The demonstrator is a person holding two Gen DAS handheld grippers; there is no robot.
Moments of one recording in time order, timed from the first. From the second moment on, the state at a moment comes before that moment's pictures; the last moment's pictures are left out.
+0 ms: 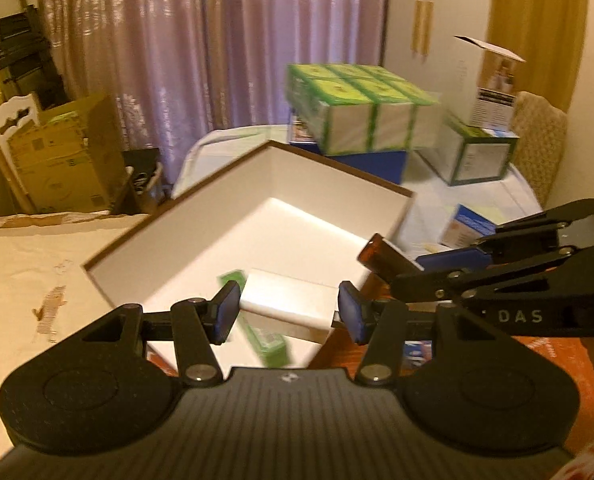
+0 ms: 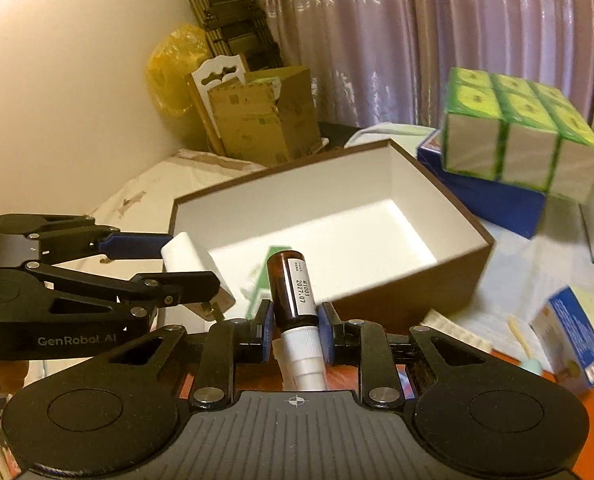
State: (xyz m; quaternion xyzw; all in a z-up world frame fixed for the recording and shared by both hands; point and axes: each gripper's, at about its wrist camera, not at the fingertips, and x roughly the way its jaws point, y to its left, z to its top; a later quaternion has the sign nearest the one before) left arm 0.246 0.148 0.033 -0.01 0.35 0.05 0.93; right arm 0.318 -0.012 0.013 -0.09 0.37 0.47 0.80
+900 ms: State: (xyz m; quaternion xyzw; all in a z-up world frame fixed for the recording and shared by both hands) left arm 0.329 0.278 -0.035 -0.02 0.43 0.06 0.90; right arm 0.390 0.107 -0.057 -0.09 0.44 0.38 0.81
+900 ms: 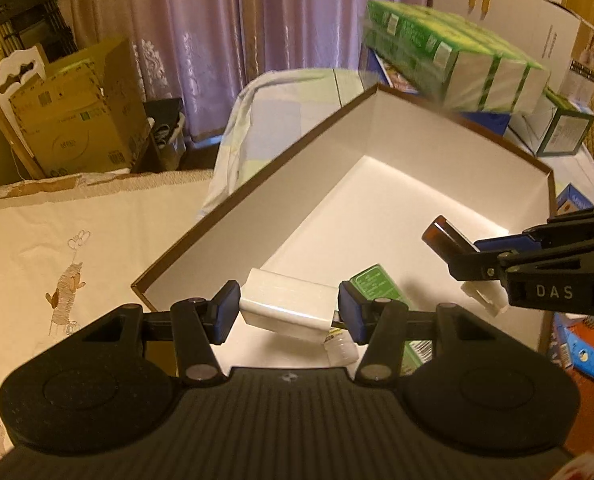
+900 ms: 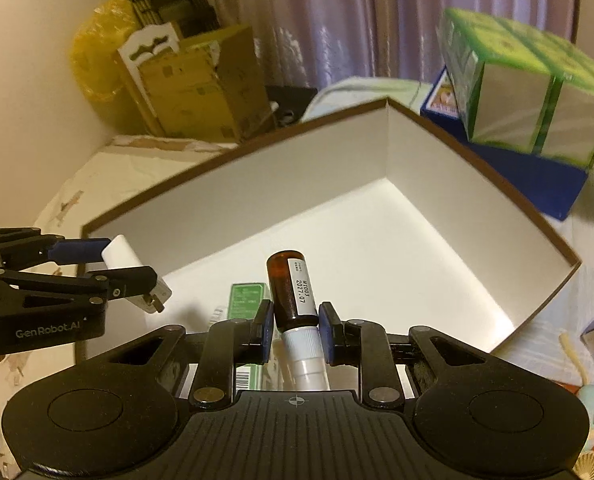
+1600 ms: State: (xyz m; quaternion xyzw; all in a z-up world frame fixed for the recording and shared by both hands) left arm 0.345 0.288 -0.057 -0.01 0.46 0.03 0.89; right arm 0.395 0.117 -0.086 -0.10 0.49 0.35 0.80
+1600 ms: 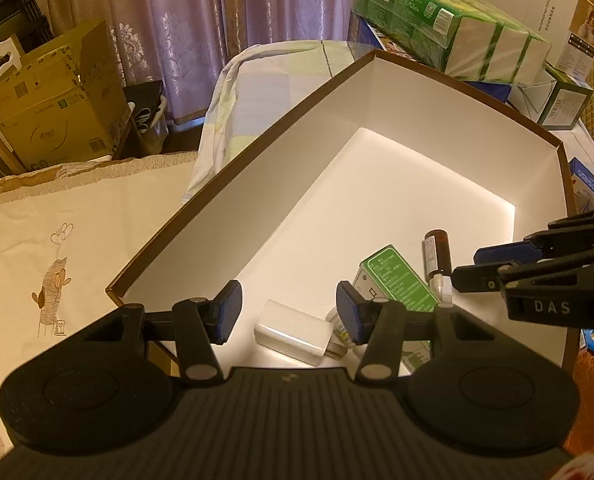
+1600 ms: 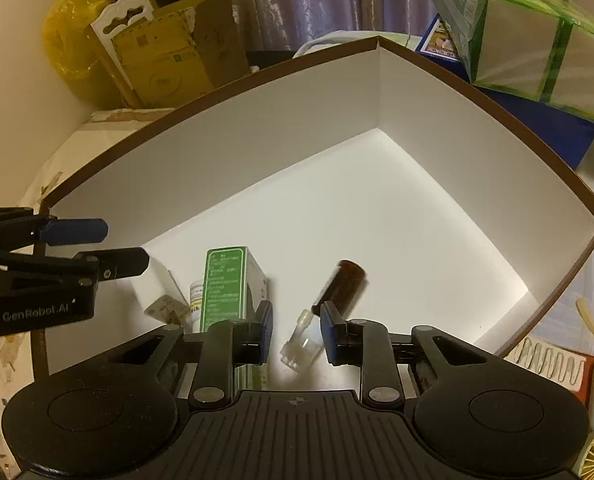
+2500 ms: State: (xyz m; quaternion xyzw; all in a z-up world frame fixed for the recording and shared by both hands) left arm 0.323 0.266 -0.034 0.00 0.44 0.03 0.90; right arm 0.365 0.099 -0.053 -0.09 0.45 0.36 0.81
